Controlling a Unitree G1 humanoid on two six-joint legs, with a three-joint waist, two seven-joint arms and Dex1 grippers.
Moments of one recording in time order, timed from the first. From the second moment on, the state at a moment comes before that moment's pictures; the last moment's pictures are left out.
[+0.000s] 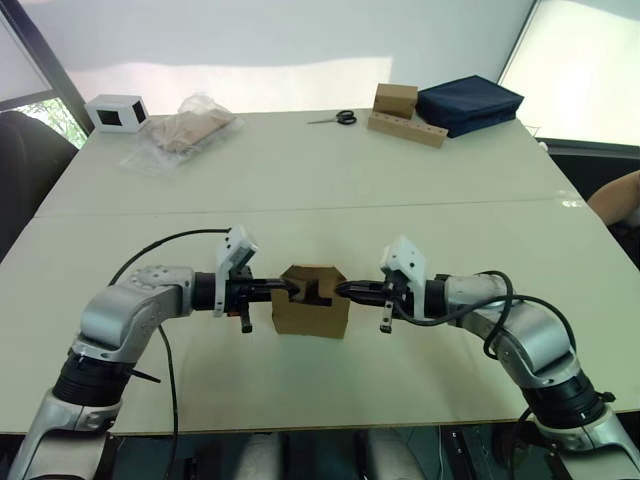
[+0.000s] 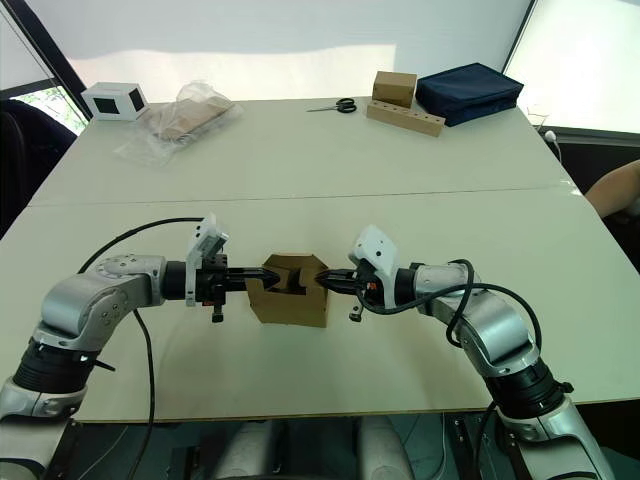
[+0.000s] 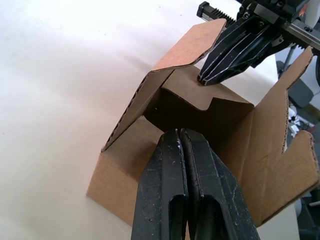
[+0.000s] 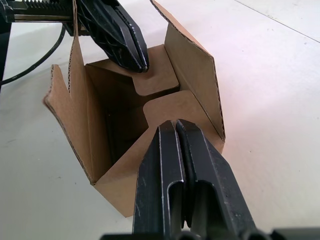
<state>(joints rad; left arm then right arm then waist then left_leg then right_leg) -0.44 0.66 -0.07 -0.19 -0.62 0.84 -1.00 -0.39 -0.61 0.20 -0.35 0.45 0.67 0.84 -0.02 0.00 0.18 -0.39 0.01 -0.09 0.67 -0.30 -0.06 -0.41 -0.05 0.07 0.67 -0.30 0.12</state>
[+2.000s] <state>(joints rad) -0.92 0.40 -0.22 0.88 -0.18 0.25 -1.46 -0.49 -0.70 0.24 -0.72 0.68 0.99 0.62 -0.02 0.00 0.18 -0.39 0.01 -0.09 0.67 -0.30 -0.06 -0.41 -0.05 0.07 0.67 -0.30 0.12</state>
